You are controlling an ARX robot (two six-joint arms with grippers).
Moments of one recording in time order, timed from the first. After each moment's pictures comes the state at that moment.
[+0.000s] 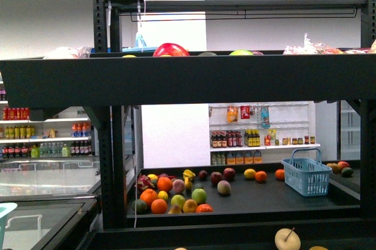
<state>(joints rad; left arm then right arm) 0.00 0.03 0.04 -0.01 0.00 -0.01 0.00 0.00 0.01 0.00 0.00 0.00</state>
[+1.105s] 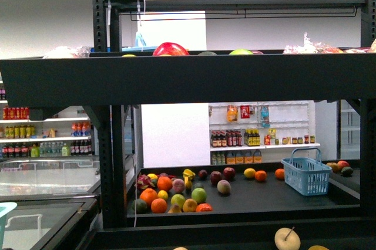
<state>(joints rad) 0.00 0.01 0.01 -0.01 0.00 -0.01 0.00 0.00 0.01 0.00 0.00 0.00</state>
